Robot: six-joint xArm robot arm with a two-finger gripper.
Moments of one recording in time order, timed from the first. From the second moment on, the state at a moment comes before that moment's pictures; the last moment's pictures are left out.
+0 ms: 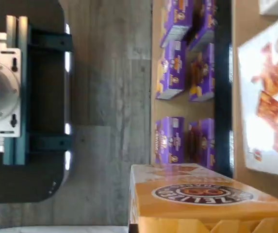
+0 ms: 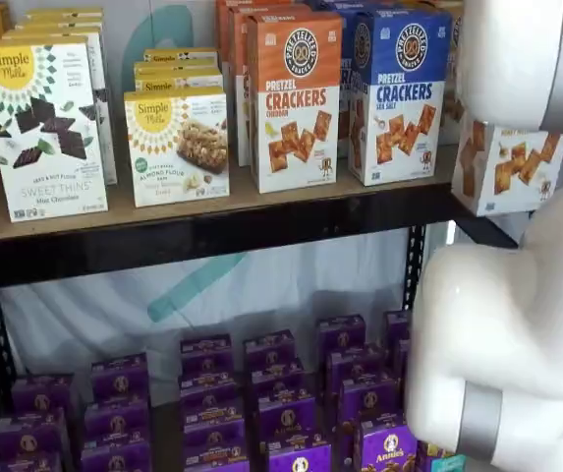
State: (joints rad) arm -0.64 -0.39 -1.59 0.15 1.92 -2.15
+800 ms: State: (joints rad) arm -0.37 -0.63 -1.29 0.13 1.93 -1.90
